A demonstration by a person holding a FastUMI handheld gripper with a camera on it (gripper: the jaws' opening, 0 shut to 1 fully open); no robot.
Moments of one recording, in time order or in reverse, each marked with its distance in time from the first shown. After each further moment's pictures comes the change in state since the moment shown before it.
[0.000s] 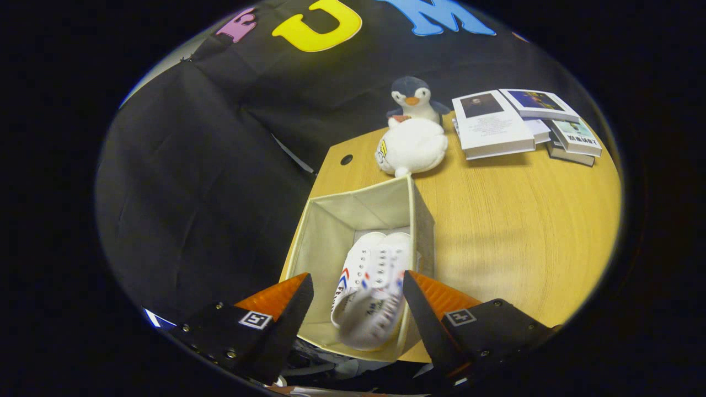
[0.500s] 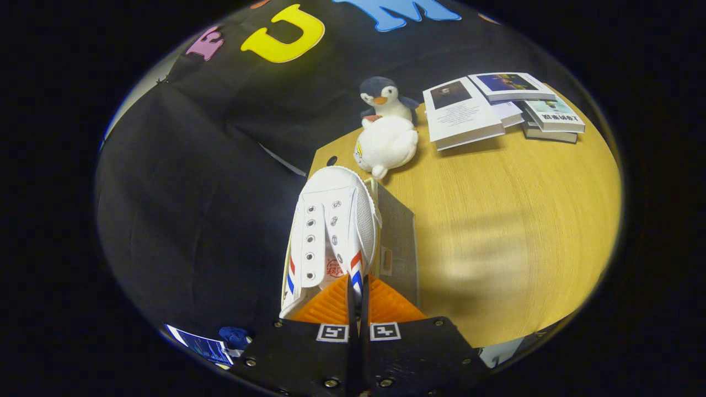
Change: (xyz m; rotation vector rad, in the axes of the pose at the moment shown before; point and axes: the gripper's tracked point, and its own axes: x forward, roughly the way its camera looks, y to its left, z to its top) arm -0.017 -0.020 -0.011 0.157 0.084 0.033
